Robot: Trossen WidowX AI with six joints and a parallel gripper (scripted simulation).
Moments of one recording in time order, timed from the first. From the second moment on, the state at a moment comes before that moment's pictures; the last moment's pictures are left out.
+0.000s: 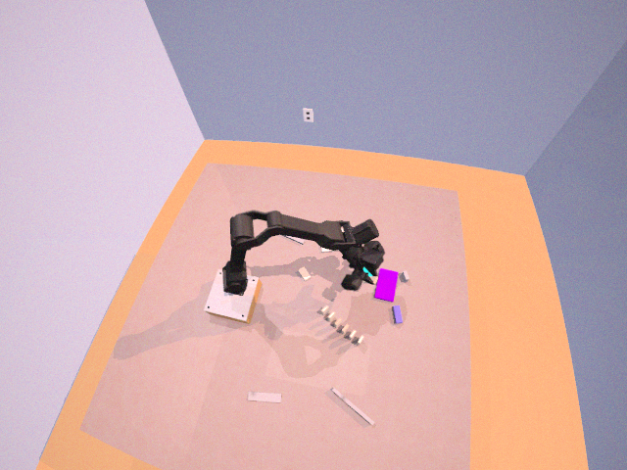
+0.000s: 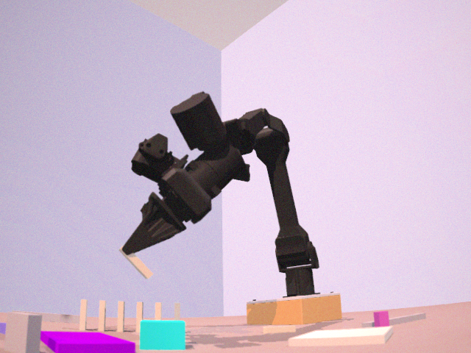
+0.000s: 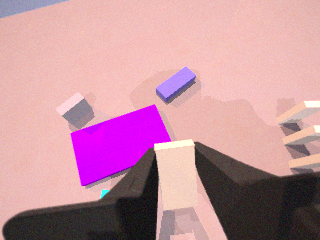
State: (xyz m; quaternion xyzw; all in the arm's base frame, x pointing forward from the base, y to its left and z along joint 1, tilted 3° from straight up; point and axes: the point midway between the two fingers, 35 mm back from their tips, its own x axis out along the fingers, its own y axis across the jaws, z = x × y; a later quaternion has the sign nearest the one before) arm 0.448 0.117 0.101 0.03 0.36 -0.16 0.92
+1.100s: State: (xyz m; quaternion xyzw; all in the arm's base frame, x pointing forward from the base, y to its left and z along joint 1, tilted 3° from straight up) arm 0.403 0.123 0.111 -0.01 0.10 -0.22 0.97
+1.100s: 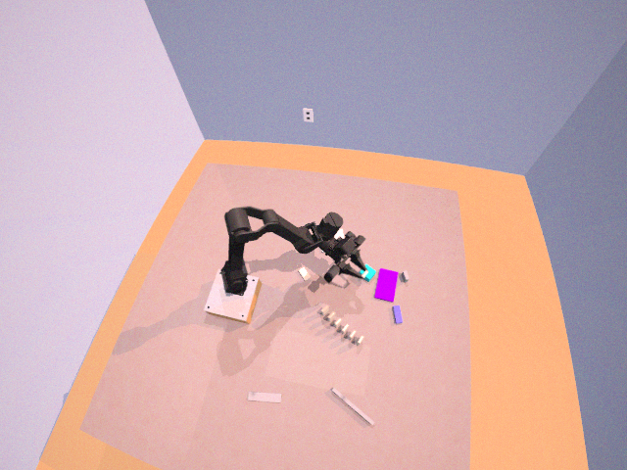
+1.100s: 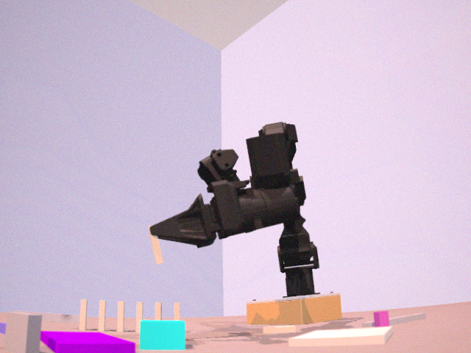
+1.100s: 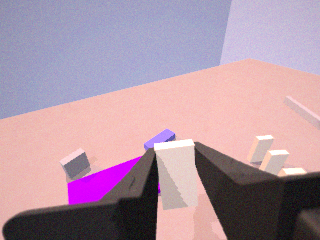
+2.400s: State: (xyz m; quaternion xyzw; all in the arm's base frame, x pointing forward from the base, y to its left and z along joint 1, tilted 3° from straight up) arm 0.342 0.100 0.114 0.01 0.01 -0.28 0.96
